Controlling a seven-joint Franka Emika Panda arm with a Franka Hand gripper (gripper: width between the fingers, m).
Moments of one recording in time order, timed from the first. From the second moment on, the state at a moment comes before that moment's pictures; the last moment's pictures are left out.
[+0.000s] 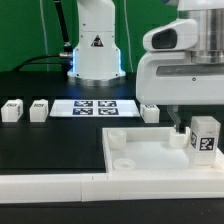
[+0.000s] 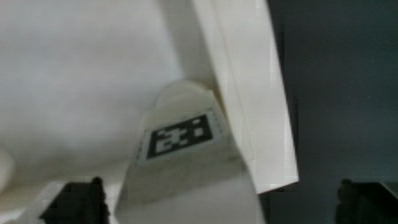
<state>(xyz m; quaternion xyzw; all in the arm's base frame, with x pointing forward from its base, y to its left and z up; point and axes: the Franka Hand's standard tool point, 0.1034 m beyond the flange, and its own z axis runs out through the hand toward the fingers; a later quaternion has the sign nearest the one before) 0.633 0.126 0.079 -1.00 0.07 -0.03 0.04</state>
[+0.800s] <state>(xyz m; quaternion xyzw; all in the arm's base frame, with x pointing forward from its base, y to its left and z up) 0.635 0.120 0.078 -0.99 0.13 -0.04 0.04</state>
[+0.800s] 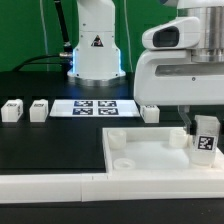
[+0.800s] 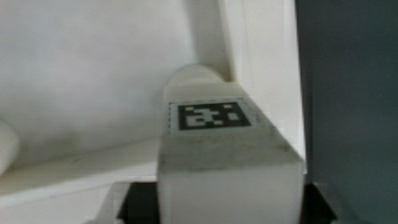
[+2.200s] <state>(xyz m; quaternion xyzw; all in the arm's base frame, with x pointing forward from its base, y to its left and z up) 0.629 0.122 0.075 -0.65 0.75 0.03 0.10</state>
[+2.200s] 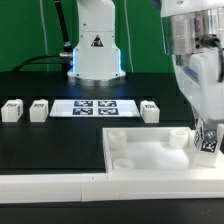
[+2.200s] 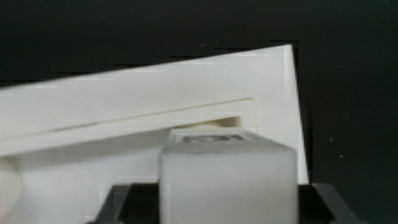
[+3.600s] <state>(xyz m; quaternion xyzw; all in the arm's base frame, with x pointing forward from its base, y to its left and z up) 0.634 0.123 0.075 -0.97 0.23 -0.03 0.06</state>
